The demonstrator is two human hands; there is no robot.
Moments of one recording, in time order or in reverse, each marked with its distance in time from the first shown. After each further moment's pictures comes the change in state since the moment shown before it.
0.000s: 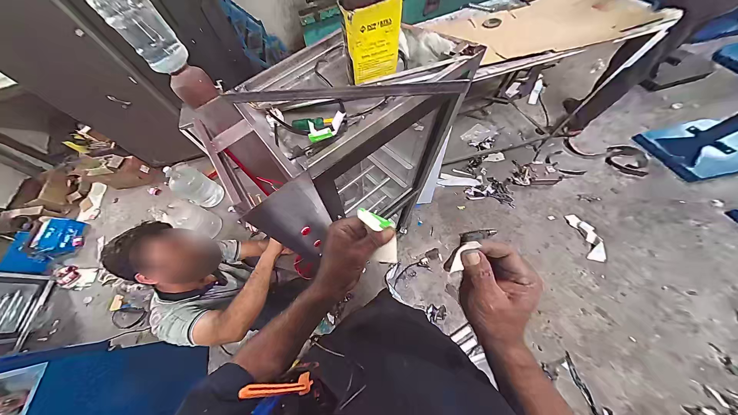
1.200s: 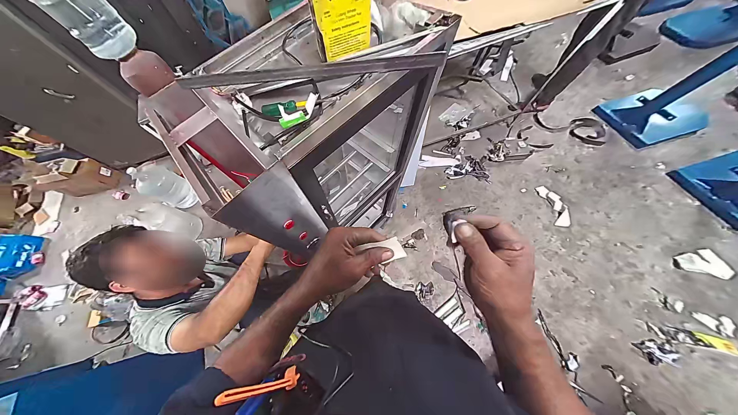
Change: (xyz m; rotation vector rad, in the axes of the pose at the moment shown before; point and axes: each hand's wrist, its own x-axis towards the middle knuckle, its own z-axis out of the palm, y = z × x) left_hand -0.008 -0.002 -0.017 0.402 -0.459 -0.051; right_hand 0.002 -0.001 -0.020 -0.175 0.019 0.134
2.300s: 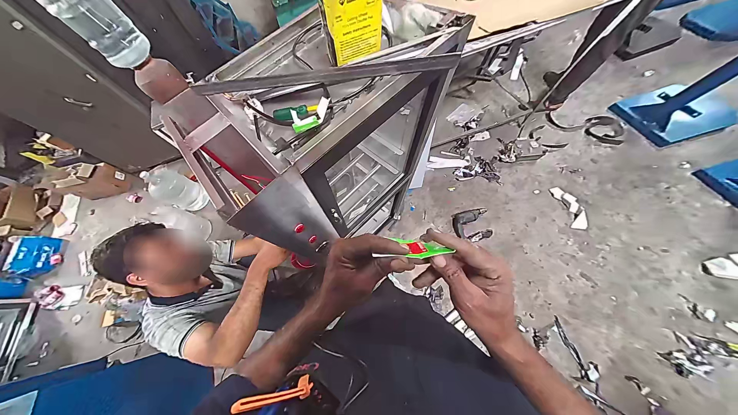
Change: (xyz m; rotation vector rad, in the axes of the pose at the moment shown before) left_hand -0.005 -0.013 0.014 -0.354 0.135 0.451; right_hand -0.019 -0.014 0.039 0.257 -0.274 0.018
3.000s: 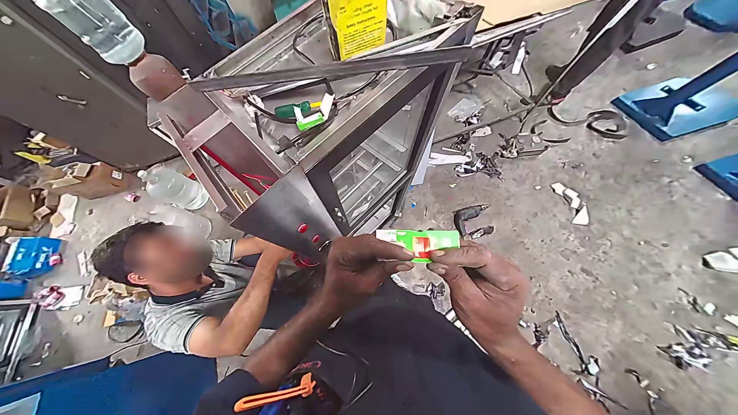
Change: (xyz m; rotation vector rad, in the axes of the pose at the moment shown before) left_hand 0.002 0.001 -0.014 0.152 -0.015 0.120; right_hand 0.006 0.009 0.015 -0.177 0.118 -0.249
